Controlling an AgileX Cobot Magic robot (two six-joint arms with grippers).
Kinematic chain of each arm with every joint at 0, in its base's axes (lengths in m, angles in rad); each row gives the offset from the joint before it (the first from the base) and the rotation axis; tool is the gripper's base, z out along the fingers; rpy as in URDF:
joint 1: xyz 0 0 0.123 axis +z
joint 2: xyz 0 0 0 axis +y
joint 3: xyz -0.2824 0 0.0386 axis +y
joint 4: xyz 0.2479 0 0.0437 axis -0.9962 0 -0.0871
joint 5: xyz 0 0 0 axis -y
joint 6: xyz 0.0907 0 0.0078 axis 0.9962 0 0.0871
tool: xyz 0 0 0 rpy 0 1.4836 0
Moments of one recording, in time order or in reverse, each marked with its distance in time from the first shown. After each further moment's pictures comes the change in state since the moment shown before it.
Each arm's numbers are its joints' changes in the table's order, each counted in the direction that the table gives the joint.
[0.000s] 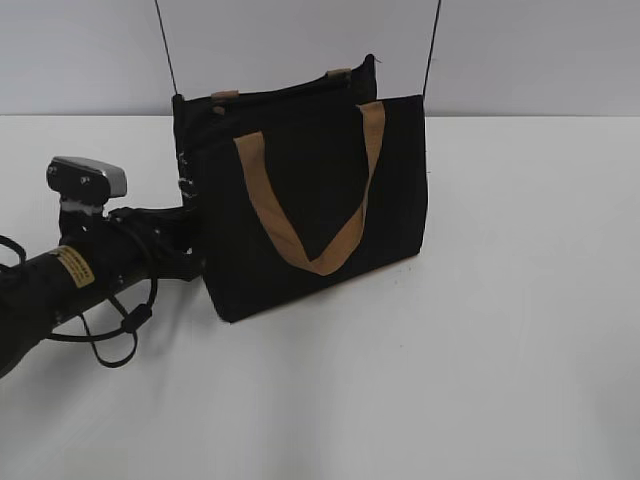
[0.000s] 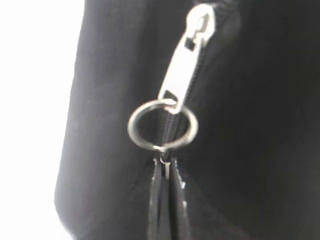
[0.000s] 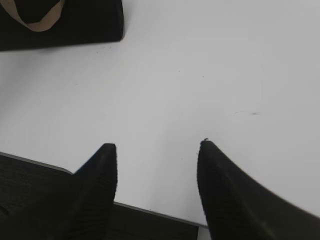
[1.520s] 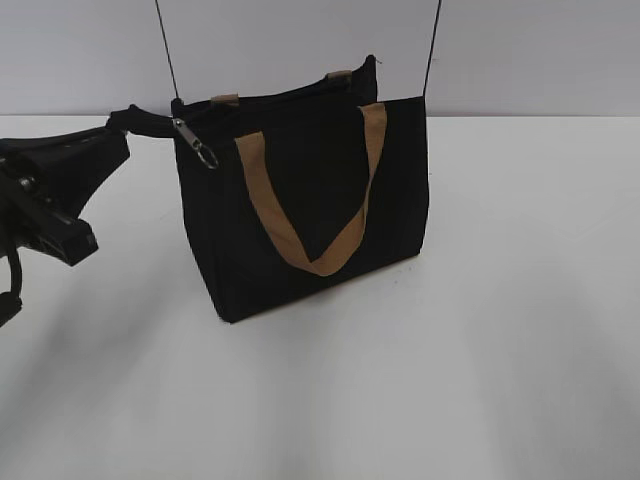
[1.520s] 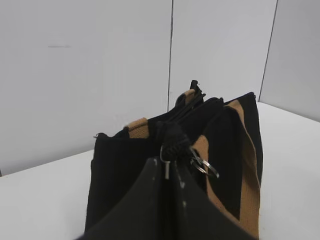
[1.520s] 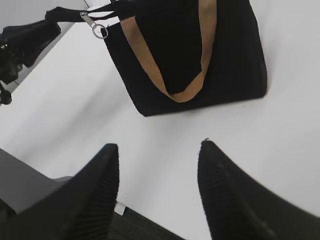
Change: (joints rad) left arm 0.000 -0.717 0.274 -0.053 -0.213 0.000; right arm 0.000 0.468 -0.037 -0.677 0.315 -0.293
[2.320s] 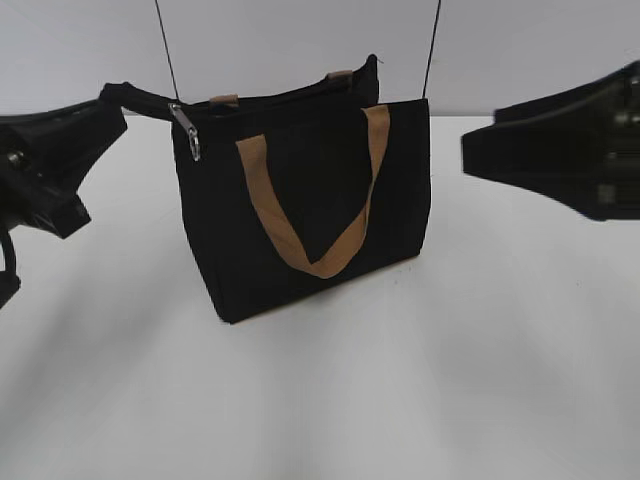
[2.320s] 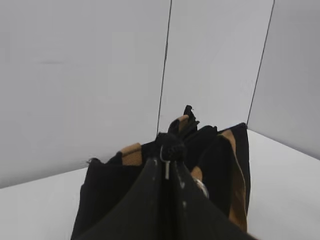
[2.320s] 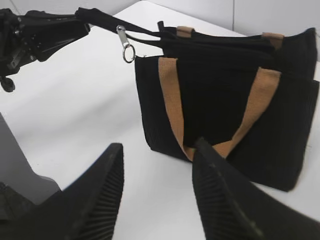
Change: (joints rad) left arm 0.000 -0.005 -0.008 -0.002 0.068 -0.077; right arm 0.144 0.539 -0.169 -0.394 0.146 -0.757
